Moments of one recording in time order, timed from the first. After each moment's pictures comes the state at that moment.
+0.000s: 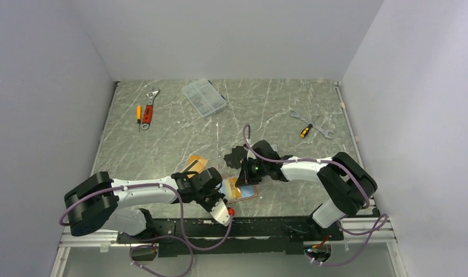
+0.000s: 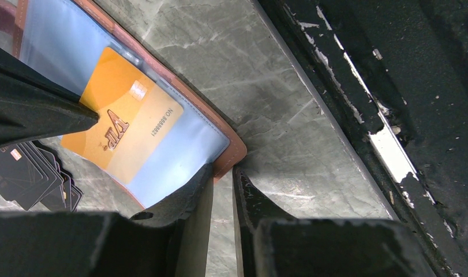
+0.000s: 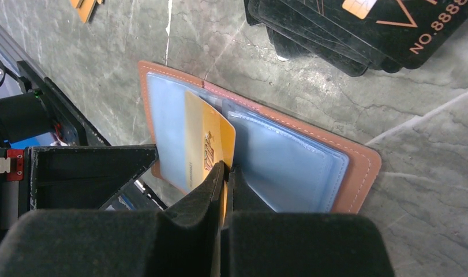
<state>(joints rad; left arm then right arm) -1.09 1.32 0.58 -0.32 0.25 1.14 0.72 1.55 0.61 0.05 -0.41 0.66</state>
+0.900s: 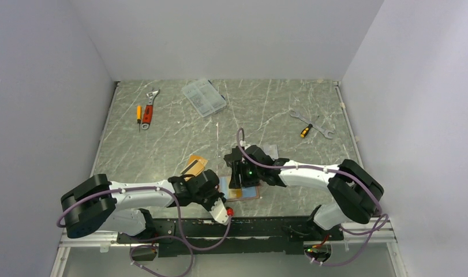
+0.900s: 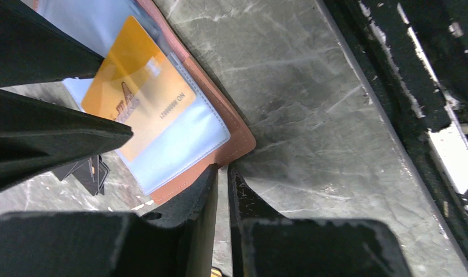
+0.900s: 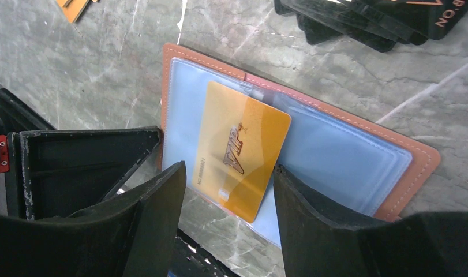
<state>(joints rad) -1.09 1.29 0.51 -0.20 0.16 1.15 0.87 1.46 0.66 -0.09 -0.17 0.69</state>
